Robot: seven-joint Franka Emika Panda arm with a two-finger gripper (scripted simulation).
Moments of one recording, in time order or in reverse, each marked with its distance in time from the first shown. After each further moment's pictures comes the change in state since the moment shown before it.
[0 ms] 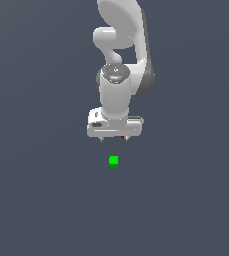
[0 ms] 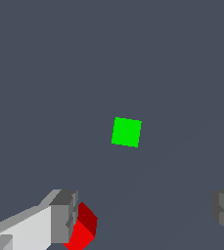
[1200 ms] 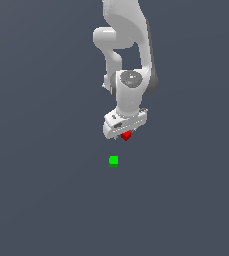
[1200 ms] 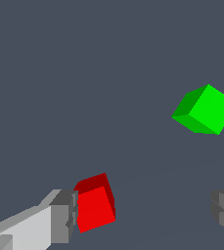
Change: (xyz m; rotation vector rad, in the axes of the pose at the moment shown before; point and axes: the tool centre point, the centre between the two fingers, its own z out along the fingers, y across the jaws) arm -0.060 -0.054 0.049 0.011 -0.005 -0.431
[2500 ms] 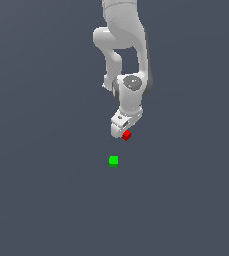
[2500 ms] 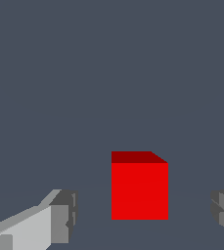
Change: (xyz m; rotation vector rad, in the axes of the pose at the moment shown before) arm -0.045 -0.041 0.047 0.008 -0.004 -0.325
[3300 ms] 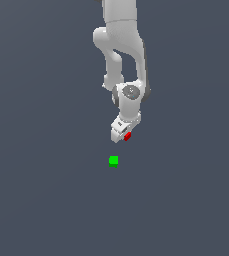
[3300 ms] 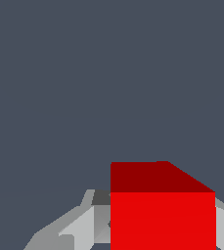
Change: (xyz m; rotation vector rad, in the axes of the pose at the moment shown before) arm -0.001 0.000 0.041 0.000 -0.001 -0.003
